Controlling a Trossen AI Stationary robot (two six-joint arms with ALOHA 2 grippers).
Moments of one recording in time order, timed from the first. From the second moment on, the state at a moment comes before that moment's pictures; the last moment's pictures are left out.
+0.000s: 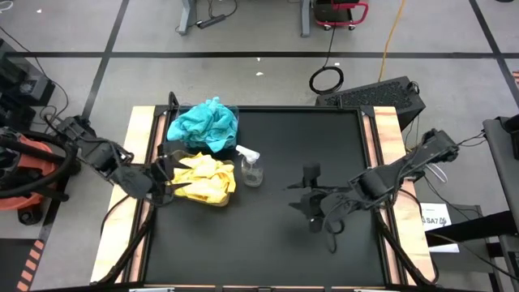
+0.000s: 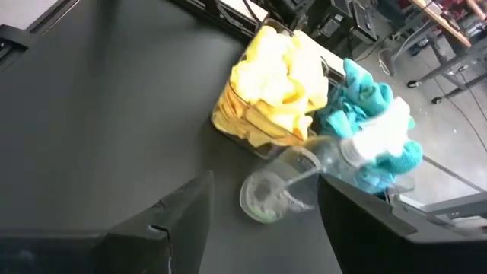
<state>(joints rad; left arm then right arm) -0.61 0.89 1.12 -1.09 -0.60 -0.38 0.50 1.40 1.32 -0.61 0.57 -0.11</state>
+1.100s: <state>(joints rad) -0.68 0.26 0.29 -0.05 -0.35 0.04 0.48 0.43 0.20 0.26 0.29 -0.15</state>
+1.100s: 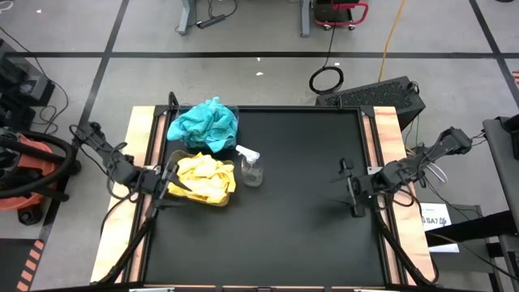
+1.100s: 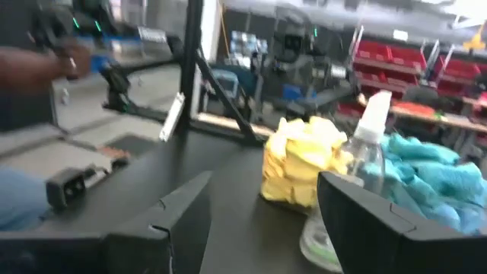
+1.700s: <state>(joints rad) -0.68 0.00 0.07 0.06 -0.34 0.14 0.33 0.15 0.01 0.32 0.21 -0.19</state>
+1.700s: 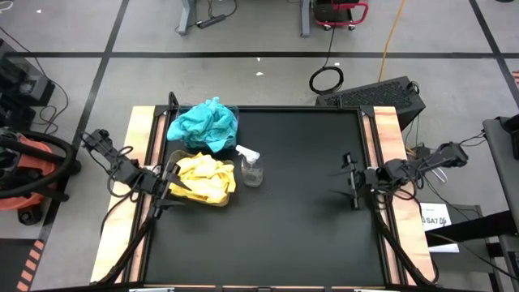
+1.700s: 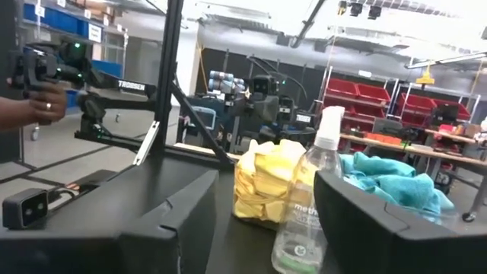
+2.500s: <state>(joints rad) -0.68 0.00 0.06 0.02 -0.40 0.09 0.25 0.09 0.01 0.20 0.13 -0.18</state>
